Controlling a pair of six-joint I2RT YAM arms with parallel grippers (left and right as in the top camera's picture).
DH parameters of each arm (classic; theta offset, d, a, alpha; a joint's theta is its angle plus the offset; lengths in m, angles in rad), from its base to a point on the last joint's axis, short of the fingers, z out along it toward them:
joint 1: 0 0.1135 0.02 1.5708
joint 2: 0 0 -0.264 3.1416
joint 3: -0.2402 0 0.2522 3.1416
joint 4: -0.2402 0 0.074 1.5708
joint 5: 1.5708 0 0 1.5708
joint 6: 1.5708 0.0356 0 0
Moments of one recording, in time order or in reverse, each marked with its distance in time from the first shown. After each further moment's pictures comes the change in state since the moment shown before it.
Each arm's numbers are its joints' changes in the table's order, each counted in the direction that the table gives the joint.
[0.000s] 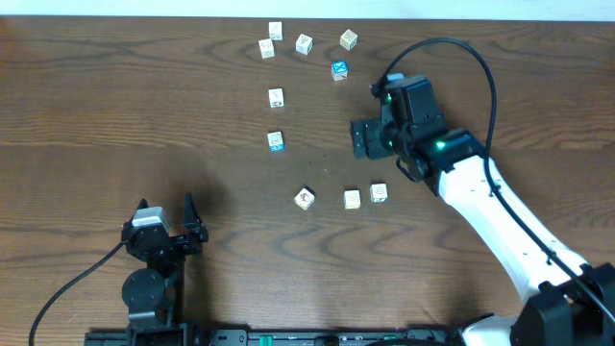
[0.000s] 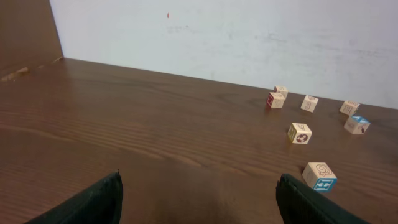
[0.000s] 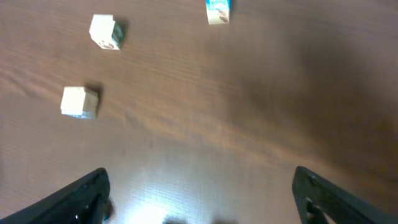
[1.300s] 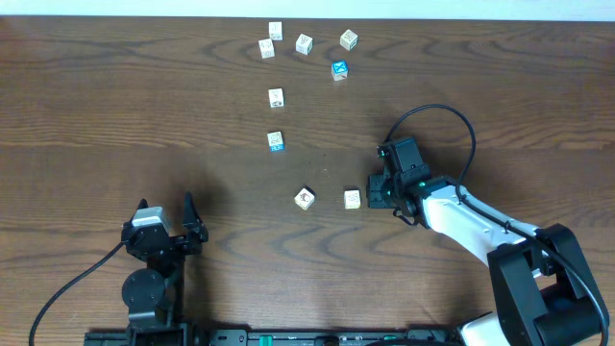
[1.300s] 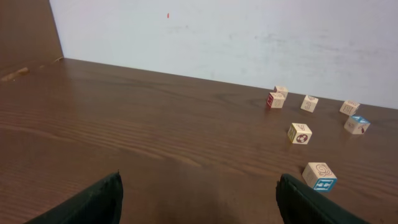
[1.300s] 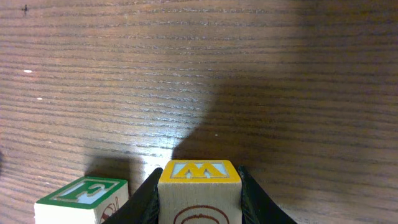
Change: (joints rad) left arm 0.000 0.000 0.000 0.000 0.000 0.000; right arm -0.008 -0.085 0.412 0.204 -0.048 0.206
